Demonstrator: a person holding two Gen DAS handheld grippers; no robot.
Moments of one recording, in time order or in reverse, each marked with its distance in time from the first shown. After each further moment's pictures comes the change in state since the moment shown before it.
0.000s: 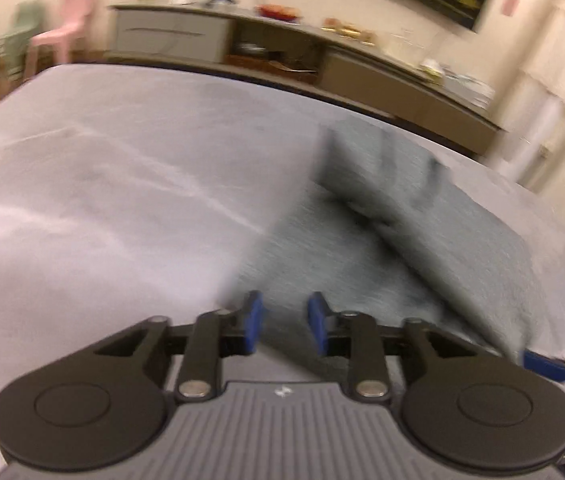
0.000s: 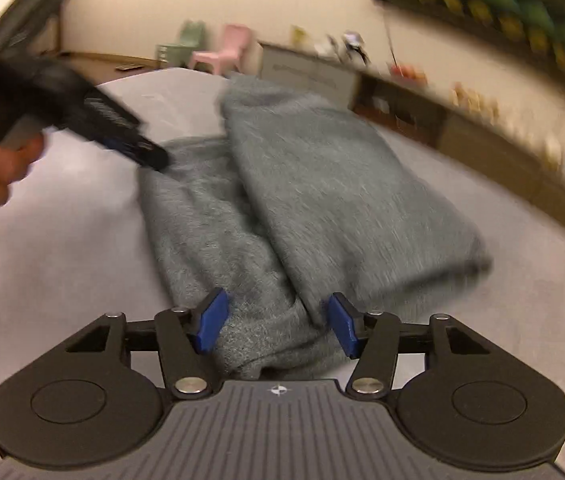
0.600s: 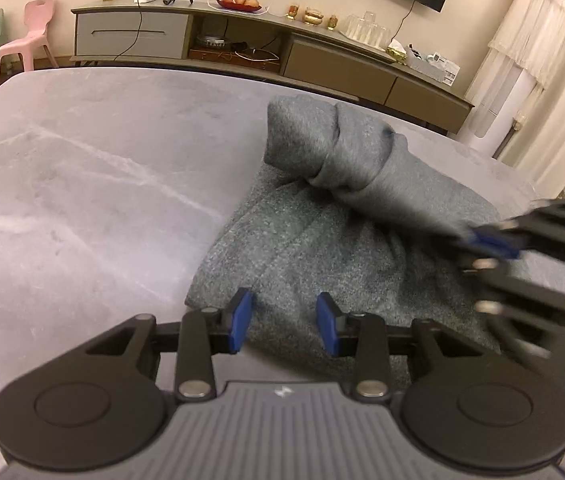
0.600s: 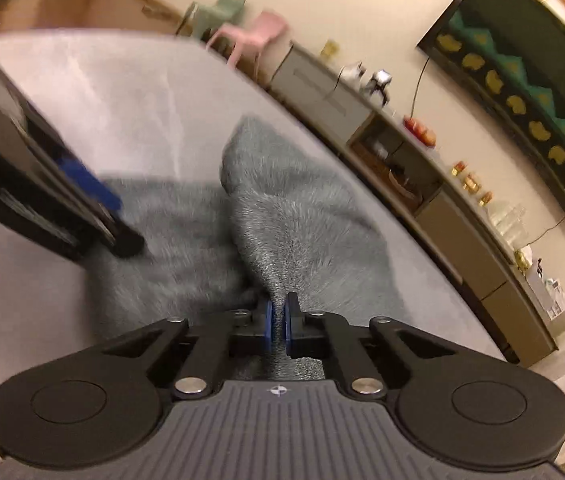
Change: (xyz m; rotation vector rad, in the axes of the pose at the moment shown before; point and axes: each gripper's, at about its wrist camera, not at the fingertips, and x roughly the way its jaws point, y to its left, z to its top) left arm 0.021 -0.026 -0.012 0.096 0.045 -0.078; right arm 0.042 0.057 0.079 -0.370 -0.046 -0.161
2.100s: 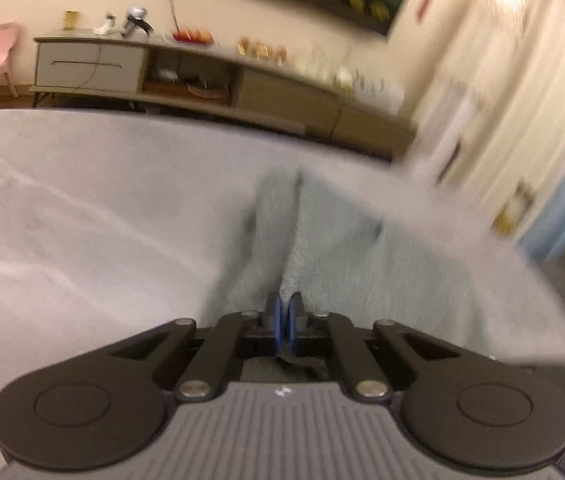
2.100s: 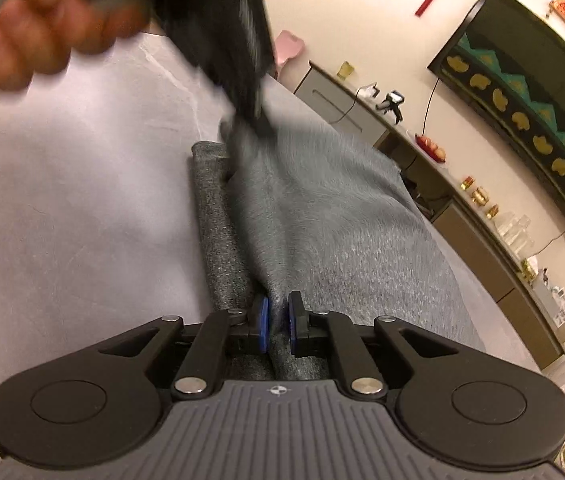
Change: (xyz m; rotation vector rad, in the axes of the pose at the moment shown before) left arm -0.052 0.021 0.010 0.040 -0.085 -0.163; right arm -0.072 0.050 -0.075 -0.006 -0.027 0.032
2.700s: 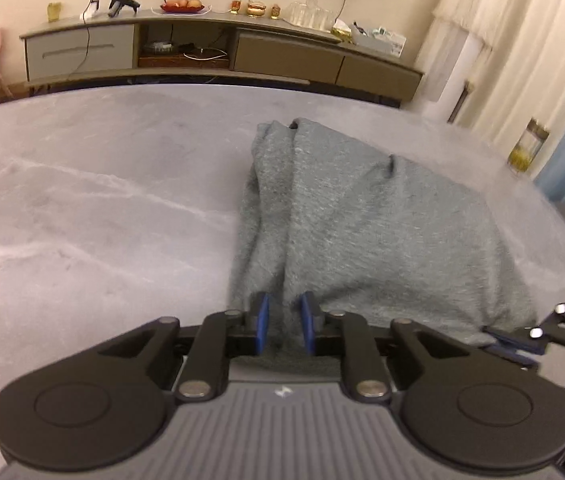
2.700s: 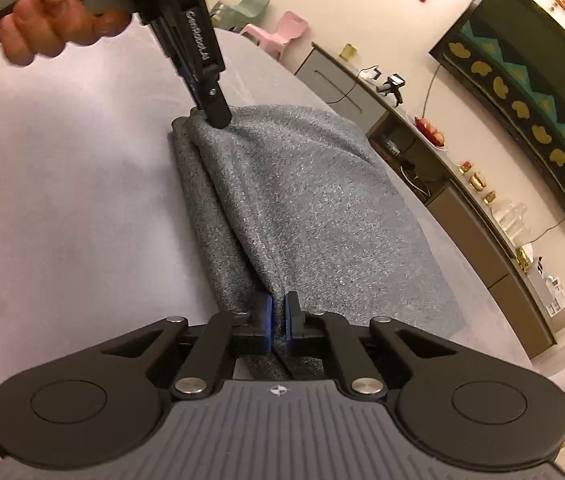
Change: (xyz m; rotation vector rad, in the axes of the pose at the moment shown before) left arm 0.014 -0.016 -0.022 0.162 0.131 0.091; right arm -0.031 -0.007 -0.017 -0.048 0.075 -0.011
